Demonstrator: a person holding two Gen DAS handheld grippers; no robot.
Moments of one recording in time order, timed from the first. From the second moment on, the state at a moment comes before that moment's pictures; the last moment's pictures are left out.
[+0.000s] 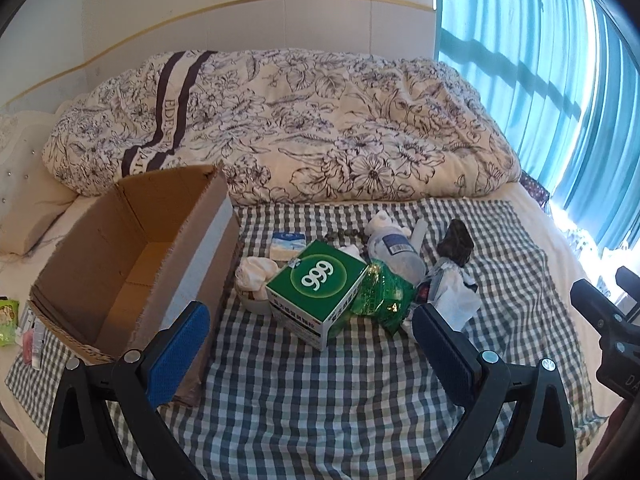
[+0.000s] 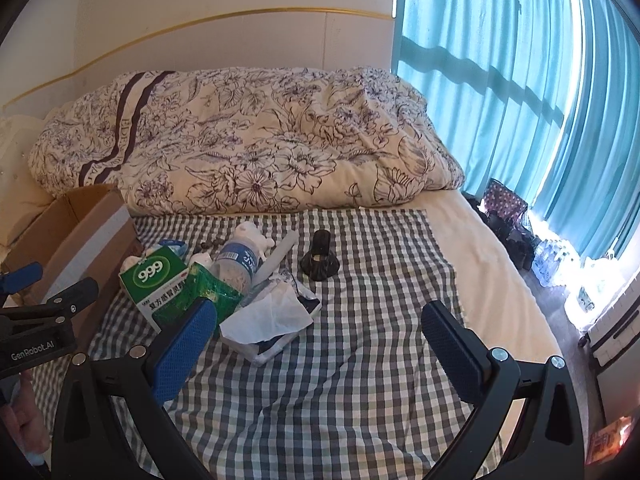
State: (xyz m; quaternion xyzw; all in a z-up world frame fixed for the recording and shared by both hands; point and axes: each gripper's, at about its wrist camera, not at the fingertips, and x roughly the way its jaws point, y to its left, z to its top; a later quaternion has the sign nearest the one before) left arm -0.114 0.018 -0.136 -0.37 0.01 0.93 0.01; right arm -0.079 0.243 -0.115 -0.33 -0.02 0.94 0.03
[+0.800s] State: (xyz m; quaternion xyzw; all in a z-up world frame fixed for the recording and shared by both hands) left arm -0.188 0.005 -0.228 -0.39 0.09 0.91 0.09; right arm -0.142 0.219 -0.195 -0.40 -0.02 0.92 0.00
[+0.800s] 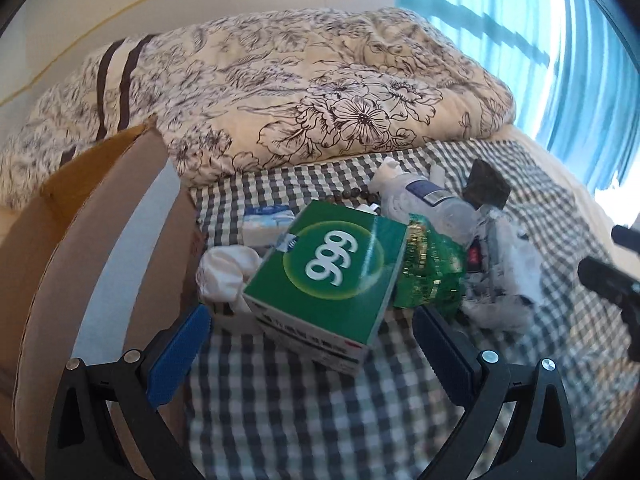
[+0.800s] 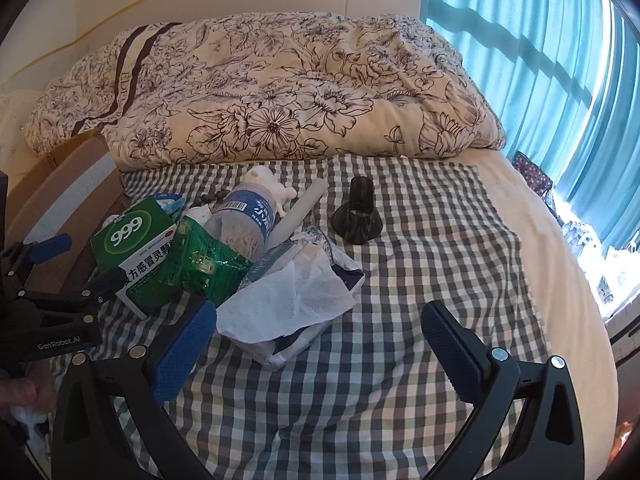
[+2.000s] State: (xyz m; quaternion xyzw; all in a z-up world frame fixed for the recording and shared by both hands) left arm -0.188 -0.008 -0.236 -0.35 0.00 0.93 0.09; right arm -0.176 0.202 -0.258 -0.46 0.01 0.89 -0.03
